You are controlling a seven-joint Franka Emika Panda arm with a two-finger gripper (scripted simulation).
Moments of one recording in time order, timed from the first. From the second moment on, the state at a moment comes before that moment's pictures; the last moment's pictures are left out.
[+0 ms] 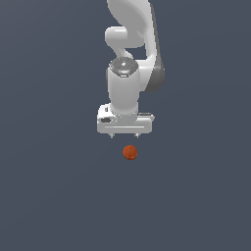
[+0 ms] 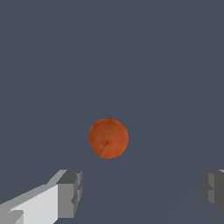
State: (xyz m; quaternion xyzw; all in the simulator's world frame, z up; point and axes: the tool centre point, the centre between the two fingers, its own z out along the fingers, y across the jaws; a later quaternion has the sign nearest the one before) arm 0.012 -0.004 0.172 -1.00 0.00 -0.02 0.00
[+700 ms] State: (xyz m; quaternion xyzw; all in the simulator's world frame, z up) arm 0.019 -0.004 0.179 -1.00 -0.03 -0.03 -0.01
